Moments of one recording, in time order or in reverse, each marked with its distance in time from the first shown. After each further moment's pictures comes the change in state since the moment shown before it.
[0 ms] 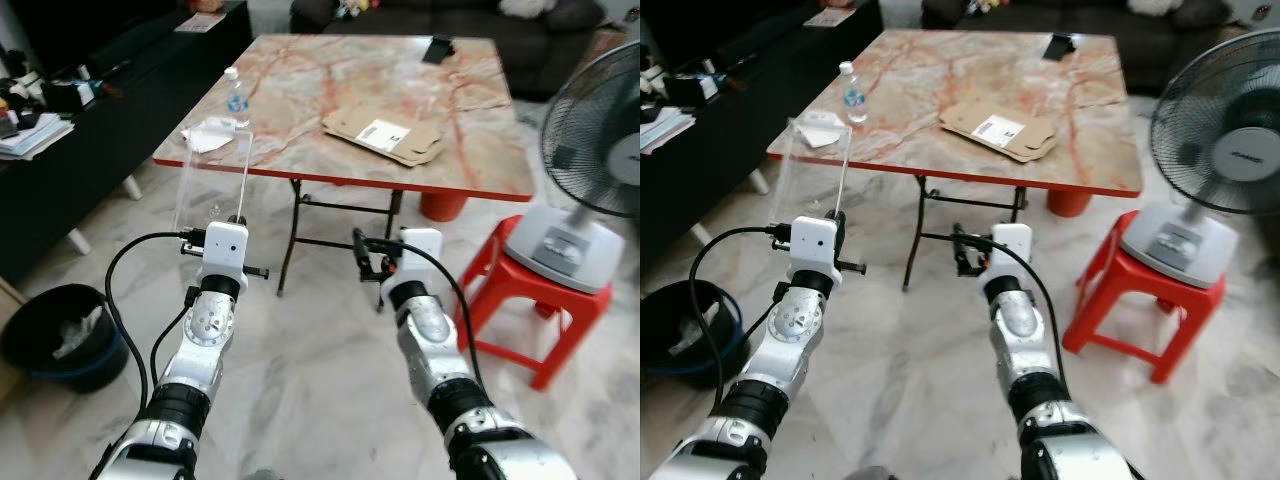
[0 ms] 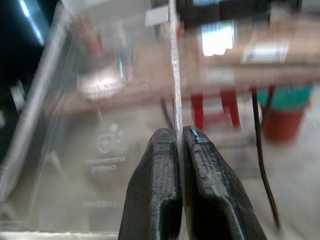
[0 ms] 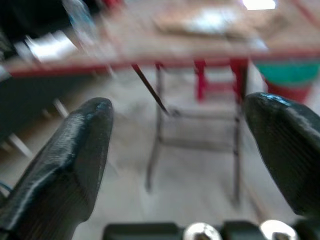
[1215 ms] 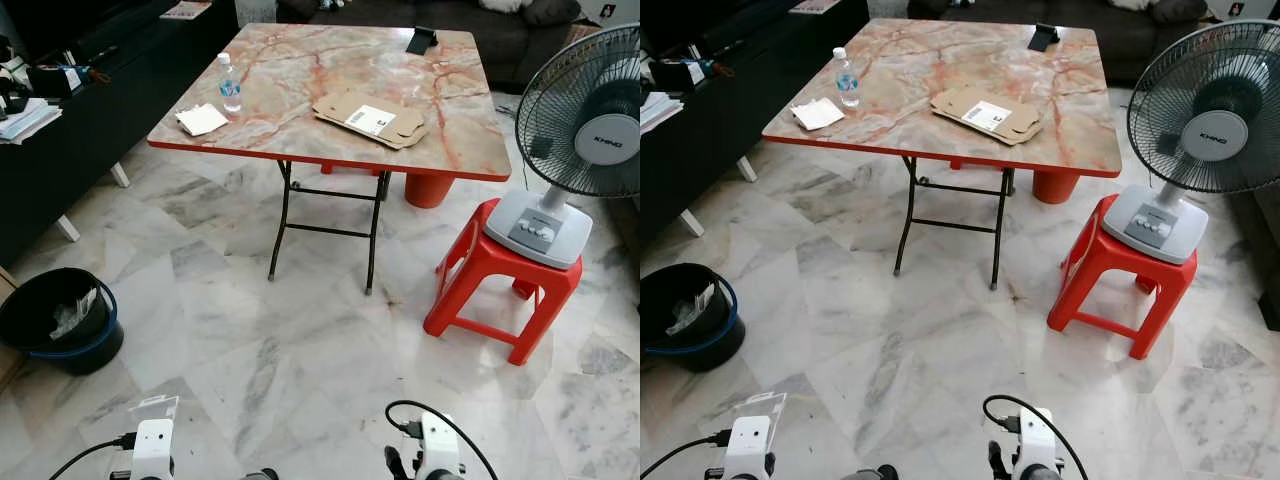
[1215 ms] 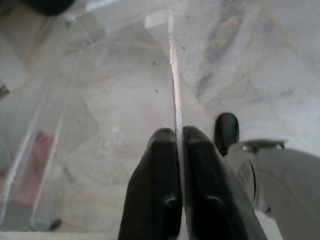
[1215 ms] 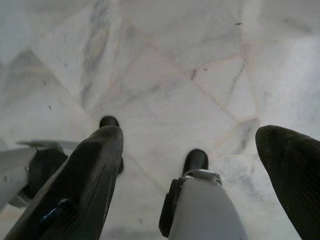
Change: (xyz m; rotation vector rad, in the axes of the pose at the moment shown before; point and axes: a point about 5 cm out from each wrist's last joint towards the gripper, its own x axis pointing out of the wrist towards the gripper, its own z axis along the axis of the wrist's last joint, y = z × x) left arm -0.184 0.046 -0.165 -0.071 1.007 0.144; right arm -0.163 -0.040 -0.171 0.078 0.899 -0.177
